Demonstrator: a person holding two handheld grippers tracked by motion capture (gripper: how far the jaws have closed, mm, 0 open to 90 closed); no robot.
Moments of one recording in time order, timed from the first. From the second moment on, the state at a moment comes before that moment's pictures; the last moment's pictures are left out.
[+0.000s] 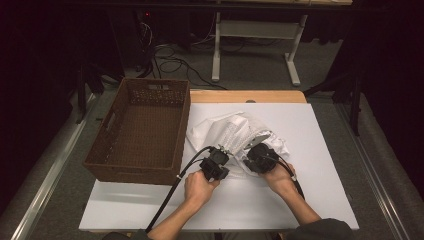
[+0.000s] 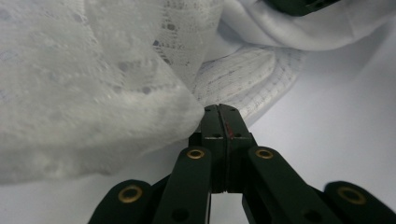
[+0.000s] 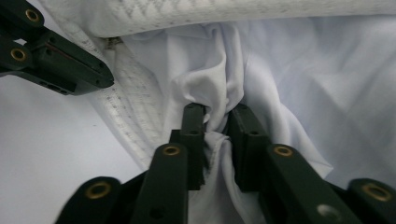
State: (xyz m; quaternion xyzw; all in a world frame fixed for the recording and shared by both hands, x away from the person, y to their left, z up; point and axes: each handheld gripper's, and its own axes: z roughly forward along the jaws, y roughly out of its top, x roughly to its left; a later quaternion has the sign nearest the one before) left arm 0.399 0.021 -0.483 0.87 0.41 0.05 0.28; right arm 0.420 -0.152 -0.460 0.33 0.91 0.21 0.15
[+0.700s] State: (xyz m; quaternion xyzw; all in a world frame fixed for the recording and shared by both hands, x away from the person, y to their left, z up) left arm 0.367 0.069 -0.466 0.86 0.41 0.08 0.27; right arm 0.398 -0.116 -0.450 0.30 0.91 0.26 0.11
